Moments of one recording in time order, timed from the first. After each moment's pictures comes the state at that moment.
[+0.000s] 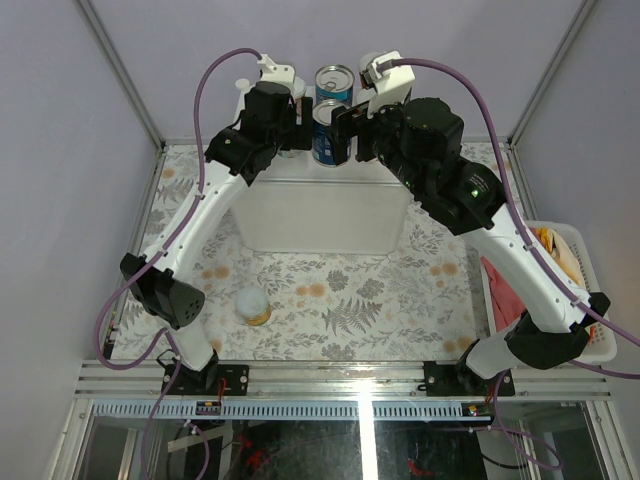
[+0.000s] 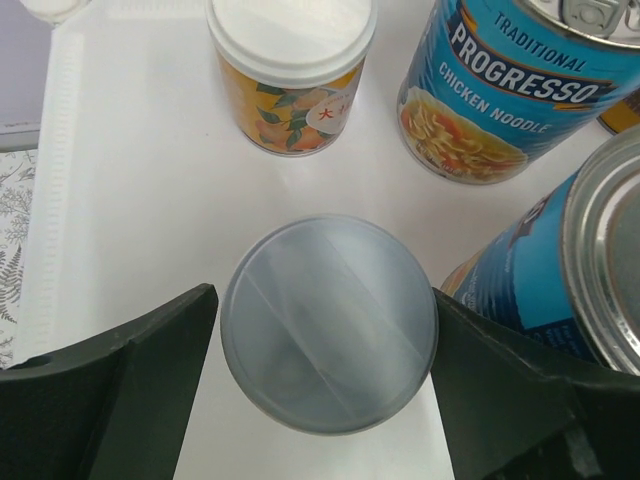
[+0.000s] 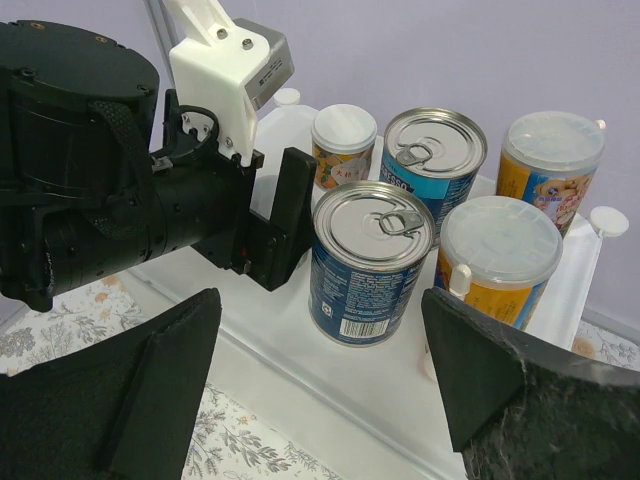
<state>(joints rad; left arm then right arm) -0.47 1.75 2.01 -0.70 -0.31 -0.19 0.83 1.50 1.98 -0.53 0.29 0.01</state>
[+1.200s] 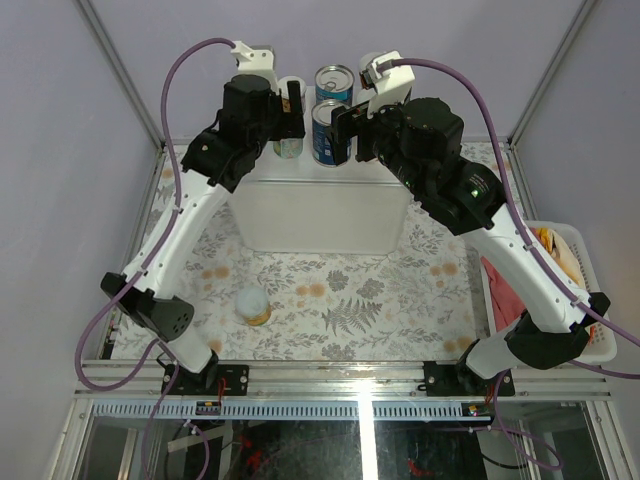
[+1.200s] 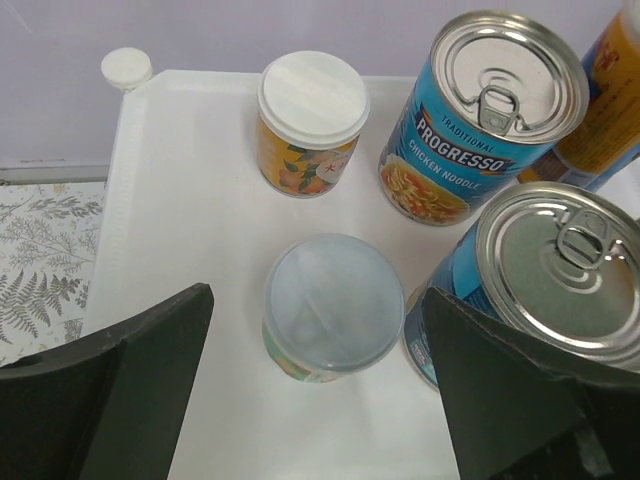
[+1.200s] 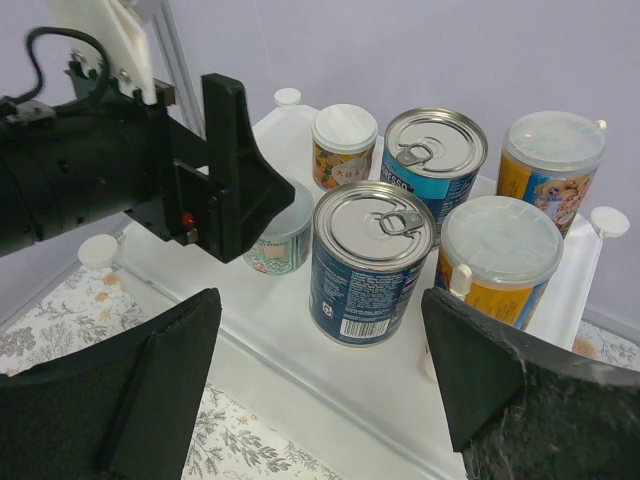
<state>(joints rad) -0.47 1.66 2.02 -0.66 -0.33 -0.23 0.83 1.50 1.98 -0.53 0.29 0.01</state>
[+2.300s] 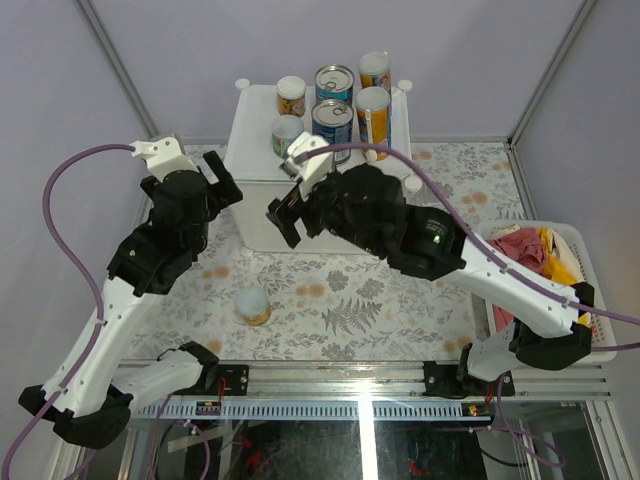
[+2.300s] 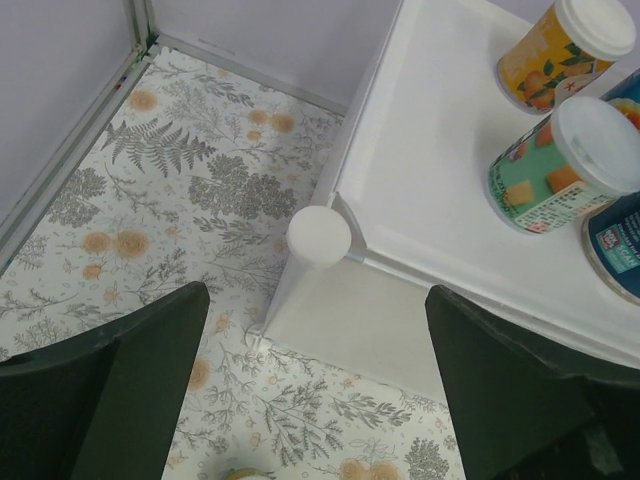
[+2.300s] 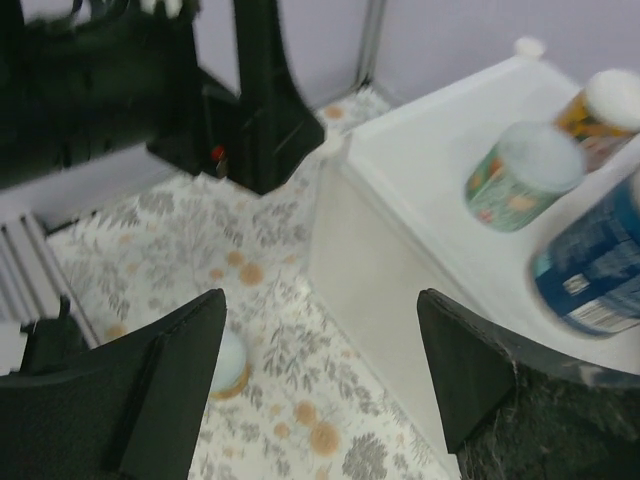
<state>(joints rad) -0.52 1.00 1.37 -0.70 -0.67 -0.50 1.18 1.50 1.91 -0.56 0.30 -0.04</state>
